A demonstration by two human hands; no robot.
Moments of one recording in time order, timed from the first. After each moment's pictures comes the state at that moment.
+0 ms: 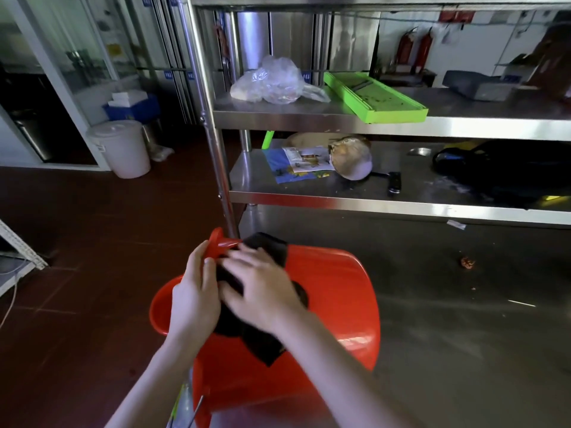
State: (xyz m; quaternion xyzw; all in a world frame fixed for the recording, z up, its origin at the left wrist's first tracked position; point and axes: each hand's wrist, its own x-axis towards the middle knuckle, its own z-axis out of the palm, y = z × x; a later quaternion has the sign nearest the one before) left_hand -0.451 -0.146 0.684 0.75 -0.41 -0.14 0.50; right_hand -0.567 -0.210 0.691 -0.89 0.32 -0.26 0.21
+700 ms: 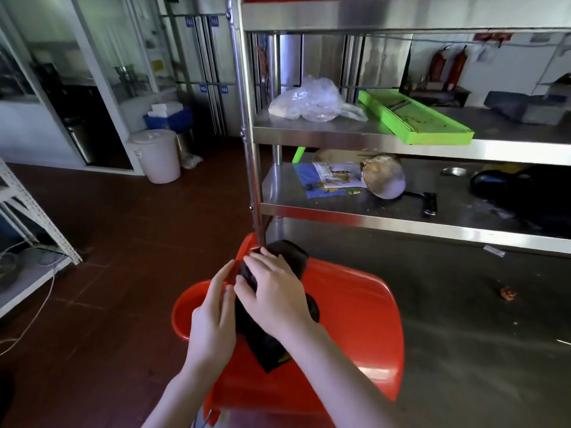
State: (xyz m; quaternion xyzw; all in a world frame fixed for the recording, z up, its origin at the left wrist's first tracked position) left_hand -0.432 -0.120 0.666 0.70 -0.47 -0.12 0.53; right_hand -0.528 -0.207 0.703 -0.86 0.35 -0.30 0.20
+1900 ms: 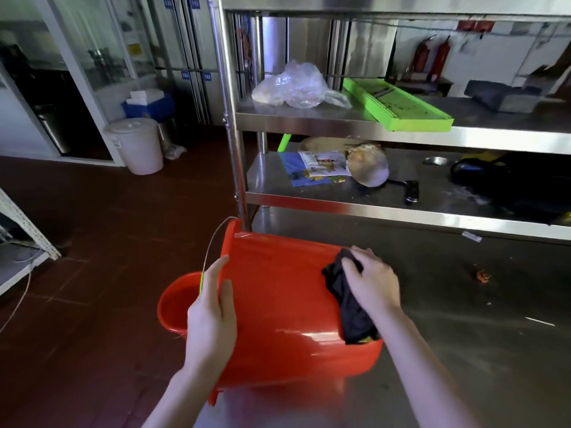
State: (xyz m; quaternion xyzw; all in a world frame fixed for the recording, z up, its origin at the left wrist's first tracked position) left_hand -0.459 -0.120 0.662 0.72 -0.45 -0.10 0.53; right_hand -0.669 -0.276 0.668 -0.72 0.59 -0.29 0.22
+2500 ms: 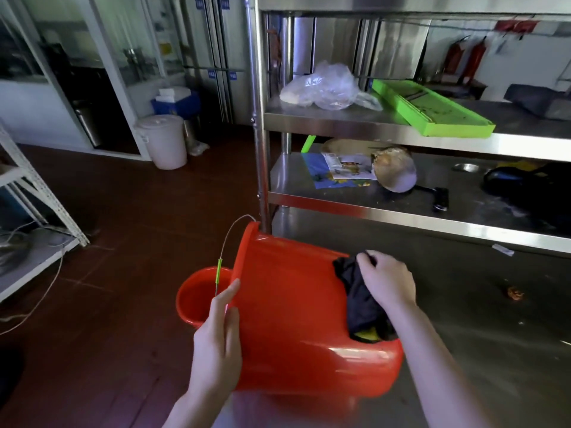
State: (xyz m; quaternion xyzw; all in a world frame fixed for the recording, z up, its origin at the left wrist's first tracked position) left_hand -0.452 -0.085 0.639 0.69 -0.45 -0.08 0.56; right_hand -0.649 -0.291 0.683 -0.70 0.64 -0.19 0.24
